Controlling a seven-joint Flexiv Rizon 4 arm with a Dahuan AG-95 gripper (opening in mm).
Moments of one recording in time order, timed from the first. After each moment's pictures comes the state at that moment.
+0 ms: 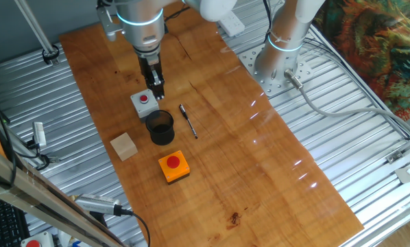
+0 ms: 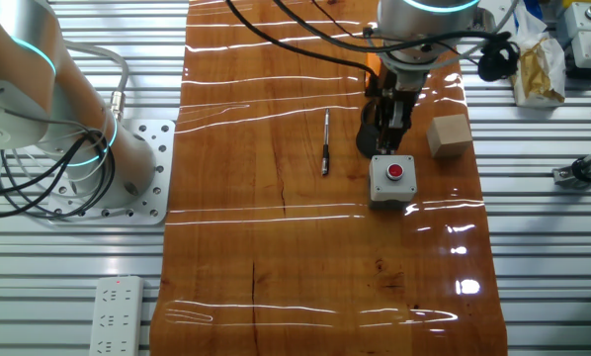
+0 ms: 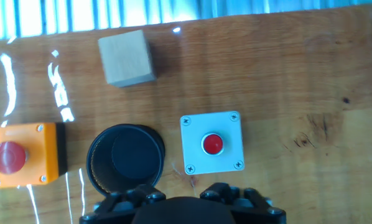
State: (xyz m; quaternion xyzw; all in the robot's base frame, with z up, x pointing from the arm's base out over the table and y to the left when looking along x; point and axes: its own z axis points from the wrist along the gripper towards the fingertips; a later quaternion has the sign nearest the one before) arm 0.497 0.003 0.178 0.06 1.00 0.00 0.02
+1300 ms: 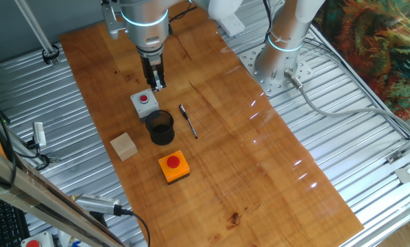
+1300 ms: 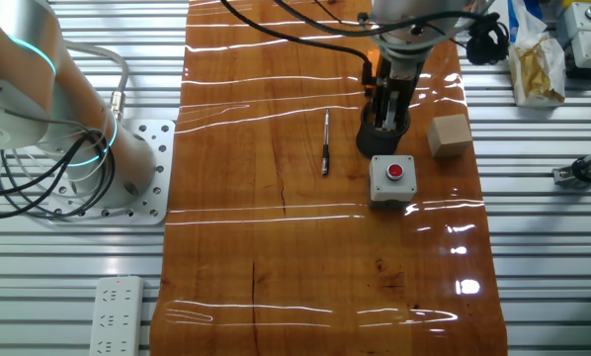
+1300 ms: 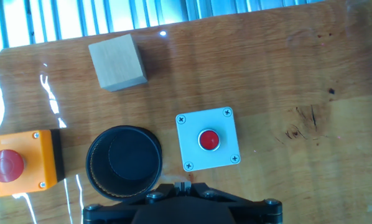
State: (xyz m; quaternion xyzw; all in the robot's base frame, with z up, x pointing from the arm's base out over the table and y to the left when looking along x) arm 0.496 0.006 0.183 0.07 1.00 -0.02 0.02
